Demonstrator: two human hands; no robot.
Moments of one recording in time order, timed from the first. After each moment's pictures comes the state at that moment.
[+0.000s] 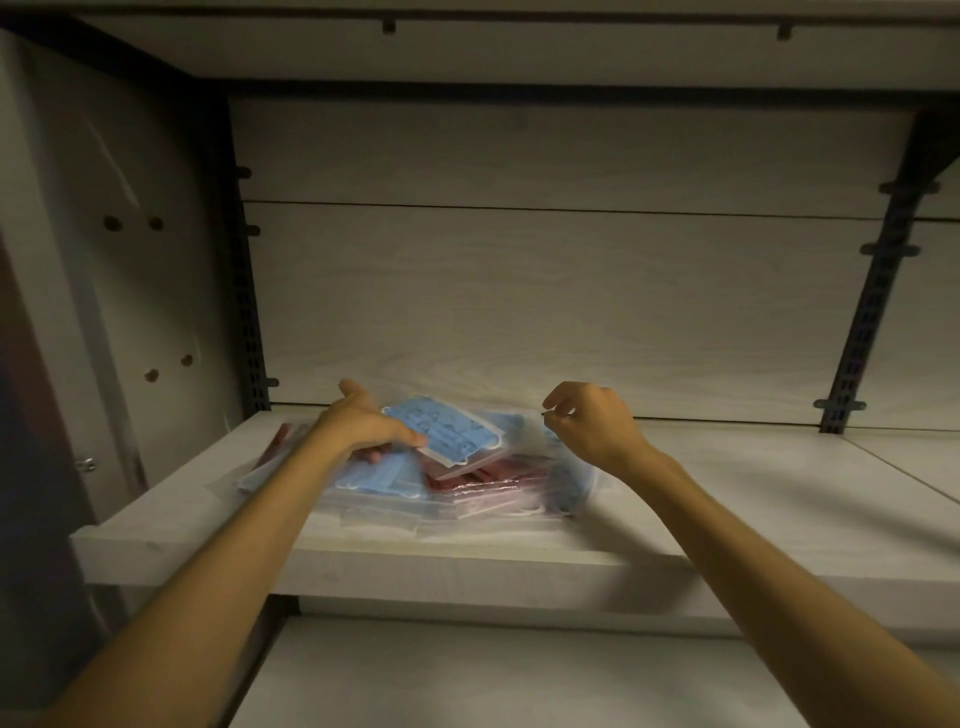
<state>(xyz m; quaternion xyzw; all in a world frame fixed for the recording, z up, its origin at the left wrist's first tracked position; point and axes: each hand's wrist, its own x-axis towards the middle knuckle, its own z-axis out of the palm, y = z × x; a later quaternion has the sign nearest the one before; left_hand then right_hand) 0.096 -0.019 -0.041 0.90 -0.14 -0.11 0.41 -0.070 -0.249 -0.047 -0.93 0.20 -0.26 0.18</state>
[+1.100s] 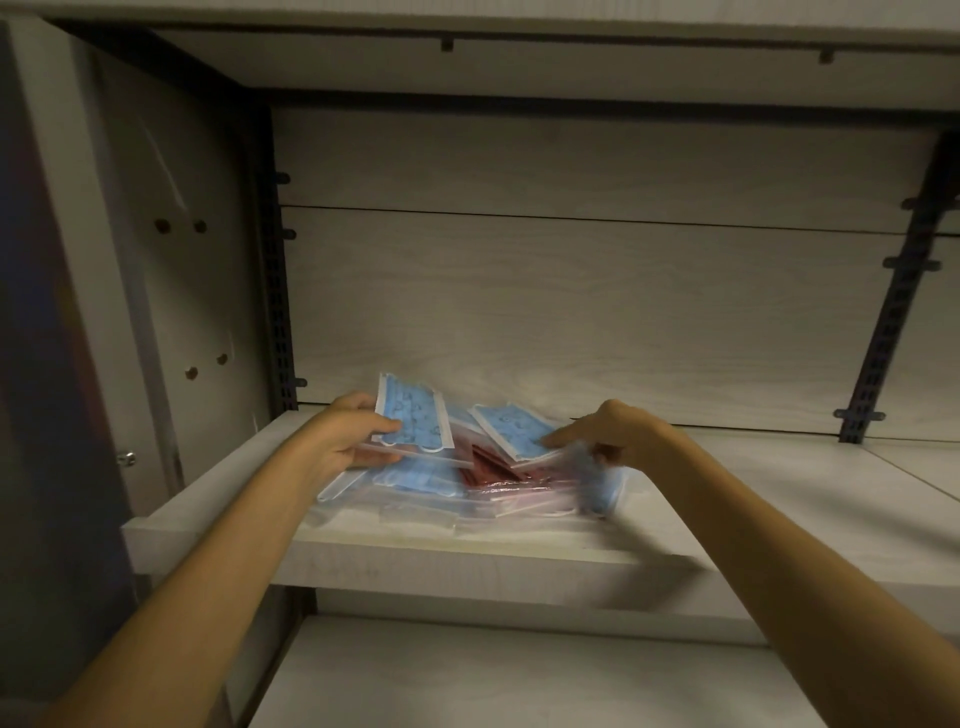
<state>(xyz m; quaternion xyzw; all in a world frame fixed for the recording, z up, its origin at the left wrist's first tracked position) 0.095 0.033 -0.042 0.71 -0.14 -0.21 0.66 -0.049 -0.245 -0.034 -0.81 0.36 -0.03 0.46</state>
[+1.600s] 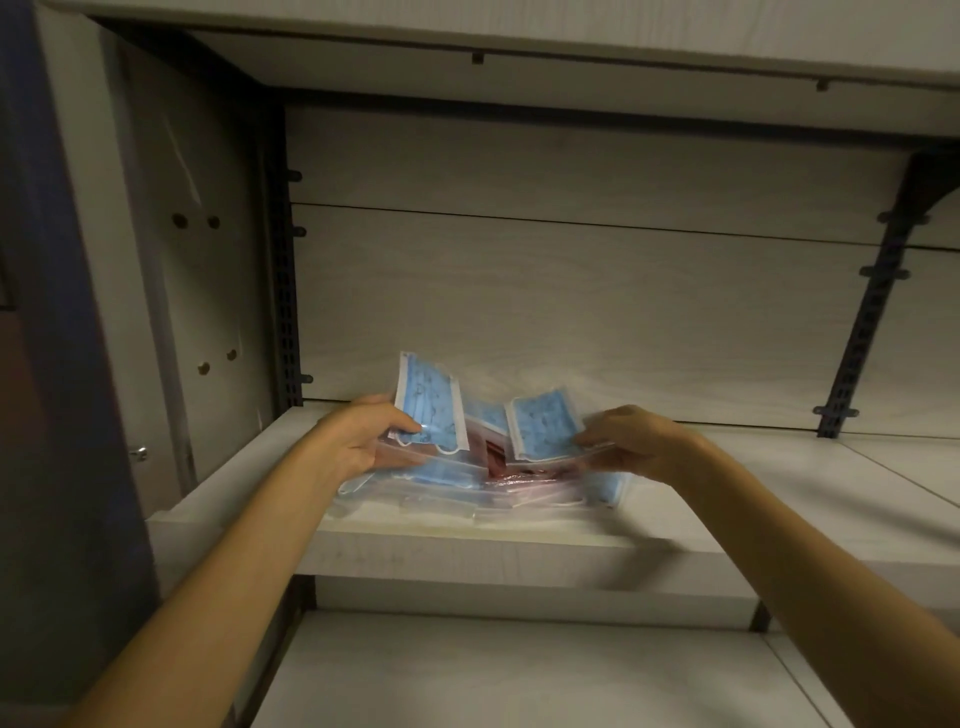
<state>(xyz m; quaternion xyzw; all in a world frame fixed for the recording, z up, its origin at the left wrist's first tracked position) 0.072 0.049 -0.032 0.65 -0.16 -0.29 0.68 -0.089 -0.221 -0.035 -0.71 0.27 -0.08 0.65</state>
